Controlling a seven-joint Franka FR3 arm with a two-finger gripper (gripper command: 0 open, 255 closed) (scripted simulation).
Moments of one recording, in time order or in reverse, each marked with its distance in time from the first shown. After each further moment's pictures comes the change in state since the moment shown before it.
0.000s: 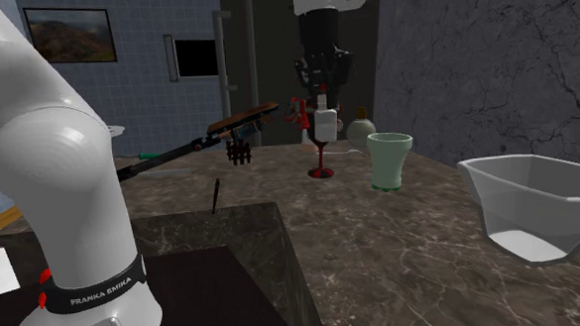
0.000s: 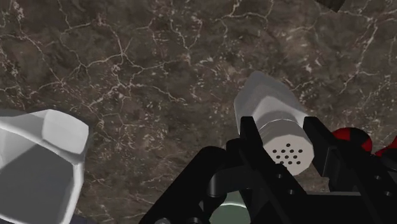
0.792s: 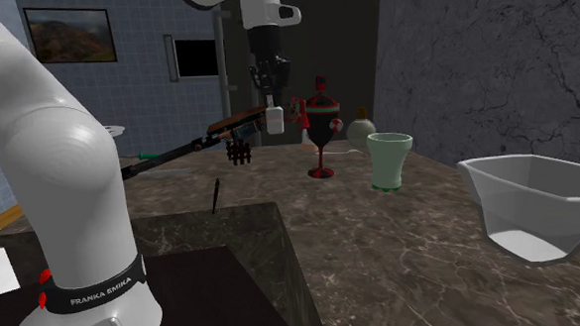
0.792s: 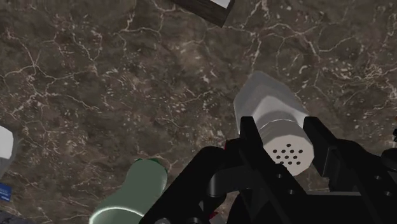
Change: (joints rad) arm 0.117 -0.058 0.229 -0.043 0.094 -0.026 0.294
